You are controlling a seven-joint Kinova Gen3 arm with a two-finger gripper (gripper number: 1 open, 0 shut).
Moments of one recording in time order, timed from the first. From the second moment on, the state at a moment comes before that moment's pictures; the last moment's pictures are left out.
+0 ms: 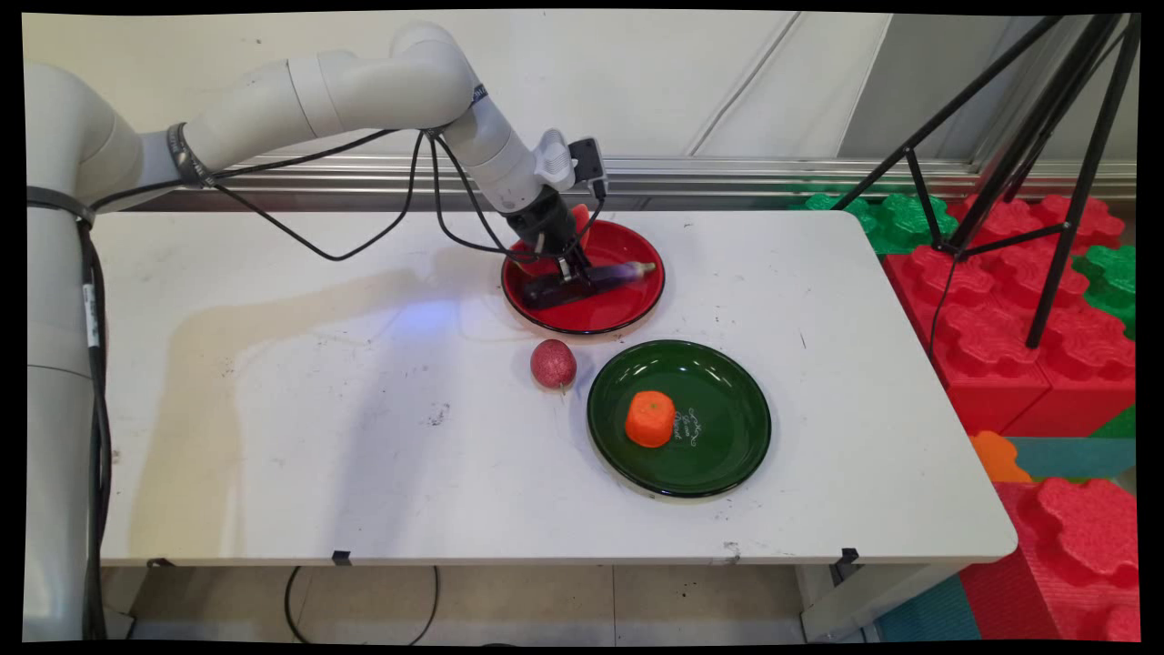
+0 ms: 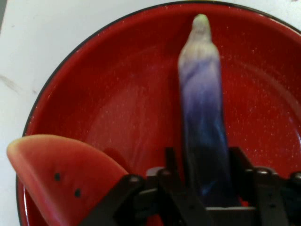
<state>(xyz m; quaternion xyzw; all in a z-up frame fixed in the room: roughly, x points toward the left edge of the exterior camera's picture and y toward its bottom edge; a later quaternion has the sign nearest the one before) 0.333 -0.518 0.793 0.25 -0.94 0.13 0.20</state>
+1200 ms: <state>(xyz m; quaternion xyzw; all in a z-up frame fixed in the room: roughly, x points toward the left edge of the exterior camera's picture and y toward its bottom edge) 0.350 -0.498 0.828 0.25 -0.93 0.14 0.23</state>
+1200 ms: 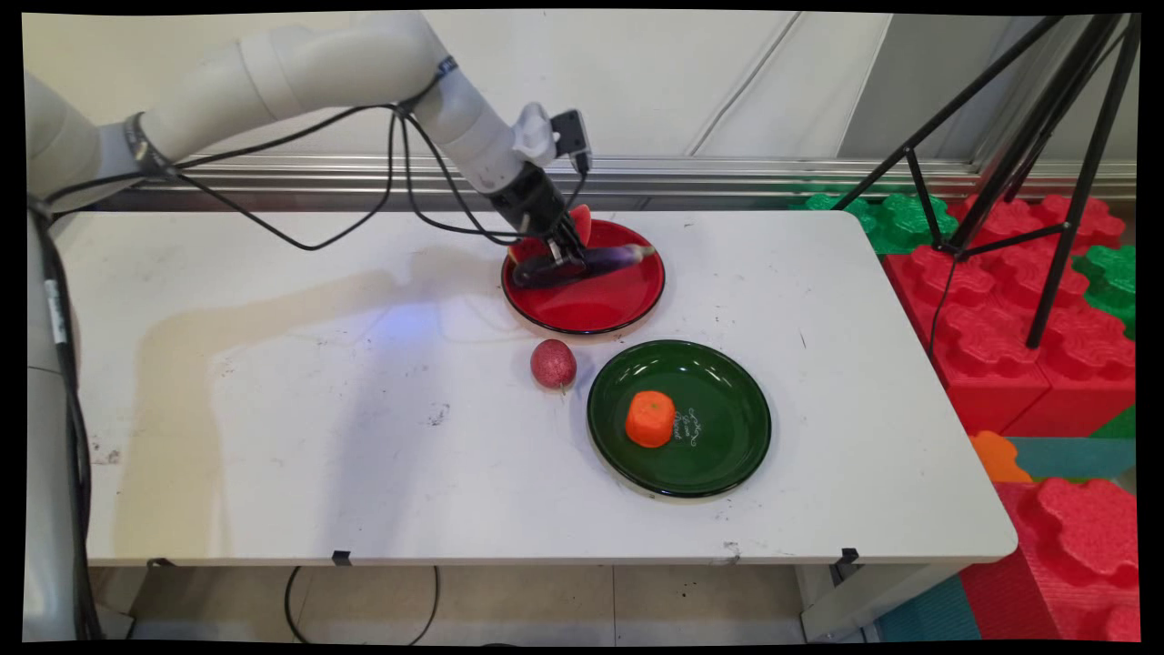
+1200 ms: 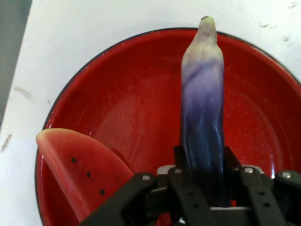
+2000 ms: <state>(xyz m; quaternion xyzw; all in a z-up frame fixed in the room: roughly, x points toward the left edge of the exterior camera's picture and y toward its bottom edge) 0.404 -0.428 0.891 0.23 -0.92 0.14 0.27</state>
